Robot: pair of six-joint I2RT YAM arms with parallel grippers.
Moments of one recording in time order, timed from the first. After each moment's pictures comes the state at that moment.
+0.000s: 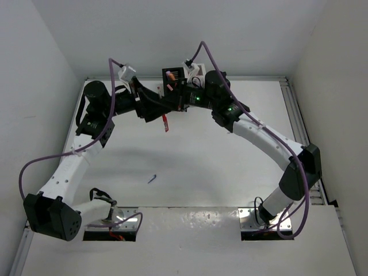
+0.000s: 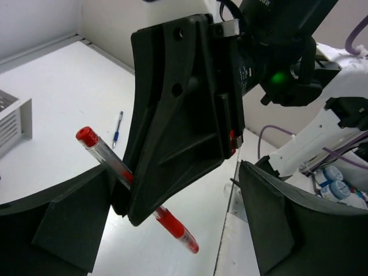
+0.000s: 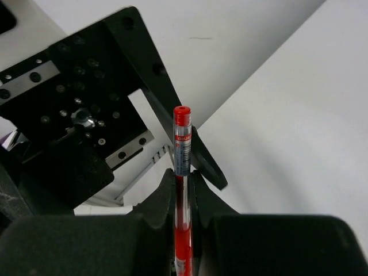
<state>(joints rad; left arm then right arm) -0.21 1.16 1.11 0.18 0.96 -0.51 0.66 1.61 1.43 0.13 -0.55 0.69</state>
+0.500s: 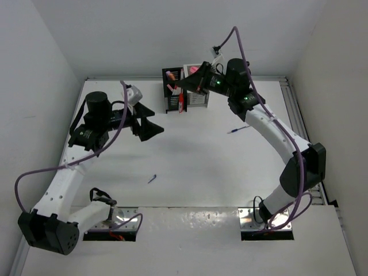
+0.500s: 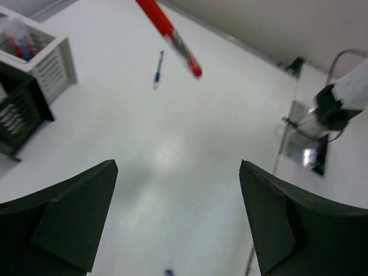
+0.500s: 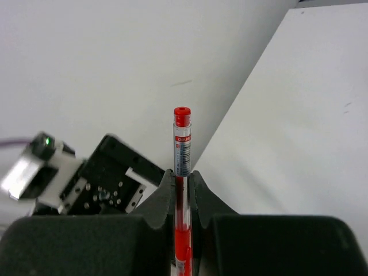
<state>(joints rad) -0.20 1.05 1.07 -0.26 0.92 -0.03 0.48 1.62 1.45 0.11 -0.58 0.88</state>
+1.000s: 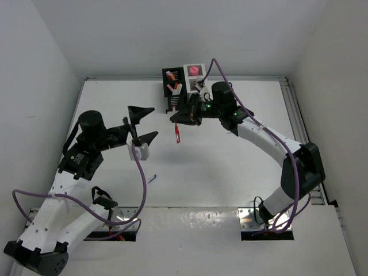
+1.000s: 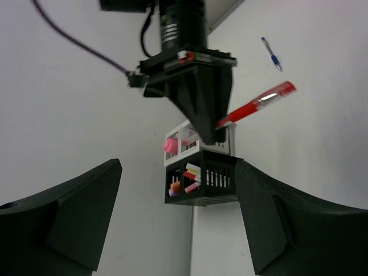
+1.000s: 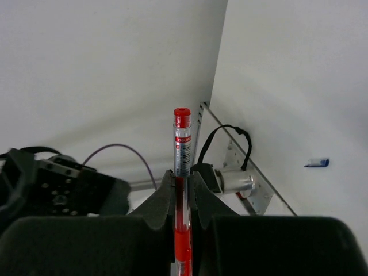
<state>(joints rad) -0.33 0.81 1.00 -0.34 0.79 1.11 0.54 1.59 1.22 0.02 -0.70 1.11</state>
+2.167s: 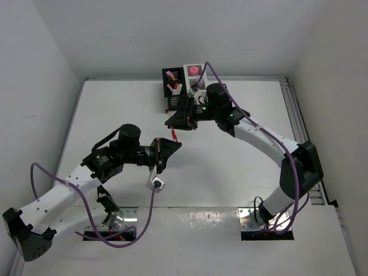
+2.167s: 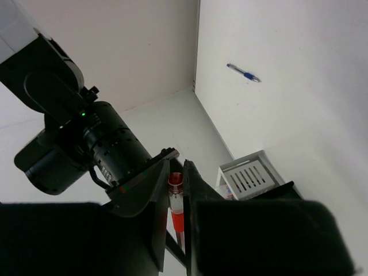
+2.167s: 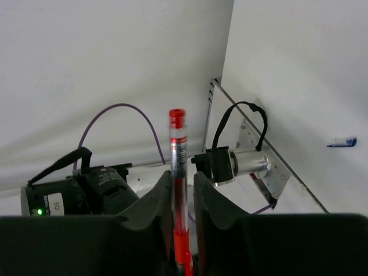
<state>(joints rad) -0.73 0.87 0.87 -0.44 0.62 1.92 0.59 1.61 1.23 0.00 -0.76 1.18</state>
